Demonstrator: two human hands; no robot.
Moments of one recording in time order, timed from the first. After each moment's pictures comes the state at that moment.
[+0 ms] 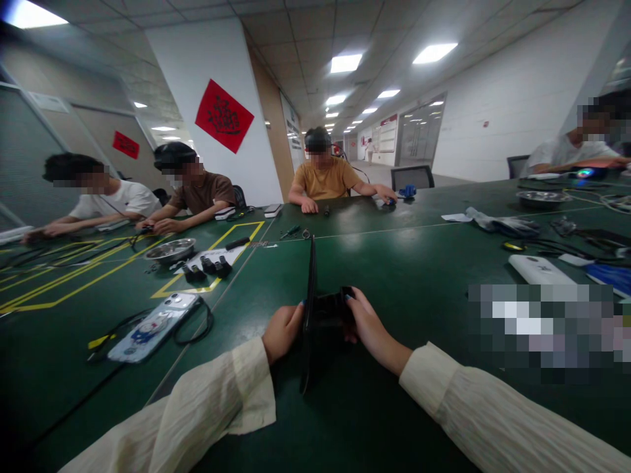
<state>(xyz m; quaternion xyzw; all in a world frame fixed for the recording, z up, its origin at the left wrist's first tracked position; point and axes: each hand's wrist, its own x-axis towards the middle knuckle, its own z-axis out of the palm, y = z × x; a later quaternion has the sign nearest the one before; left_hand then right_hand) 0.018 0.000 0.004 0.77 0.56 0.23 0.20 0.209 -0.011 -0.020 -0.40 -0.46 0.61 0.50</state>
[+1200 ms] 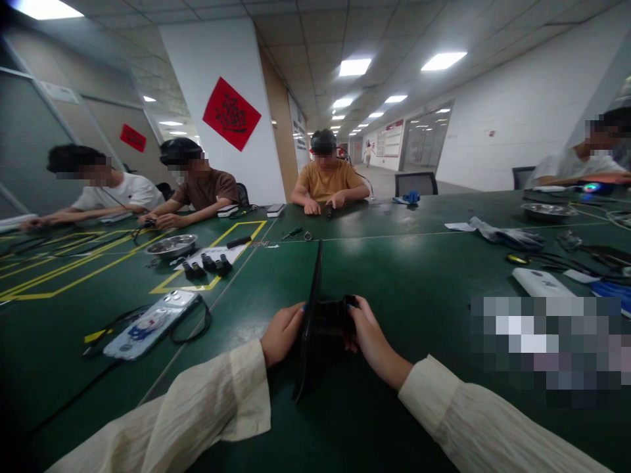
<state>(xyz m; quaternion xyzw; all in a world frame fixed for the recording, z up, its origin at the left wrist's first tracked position) 0.017 -0.001 0.013 0.79 0.50 0.27 0.22 0.204 -0.017 -0.010 -0.46 -0.43 0.60 0.49</state>
